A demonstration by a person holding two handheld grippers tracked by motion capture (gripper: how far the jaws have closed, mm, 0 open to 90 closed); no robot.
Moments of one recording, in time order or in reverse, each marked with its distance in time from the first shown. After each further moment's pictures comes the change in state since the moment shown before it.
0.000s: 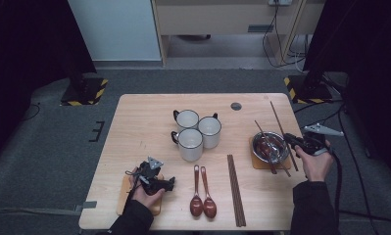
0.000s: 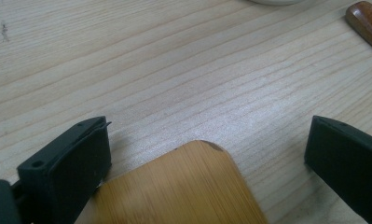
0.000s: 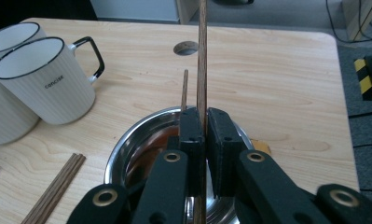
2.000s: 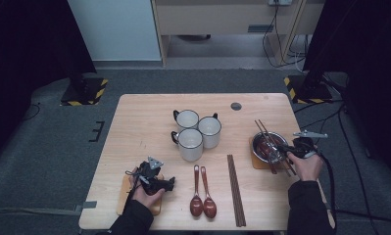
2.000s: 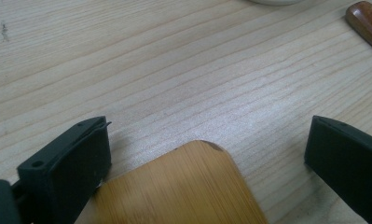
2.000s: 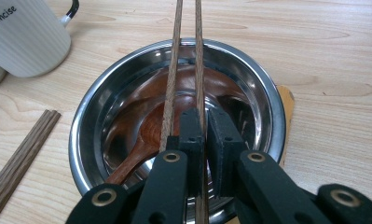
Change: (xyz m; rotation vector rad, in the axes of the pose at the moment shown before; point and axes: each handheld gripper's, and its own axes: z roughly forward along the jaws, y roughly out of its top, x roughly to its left) left arm 0.000 0.000 0.000 0.000 0.000 0.000; right arm -0.006 -0.030 0.035 0.176 0.004 0.033
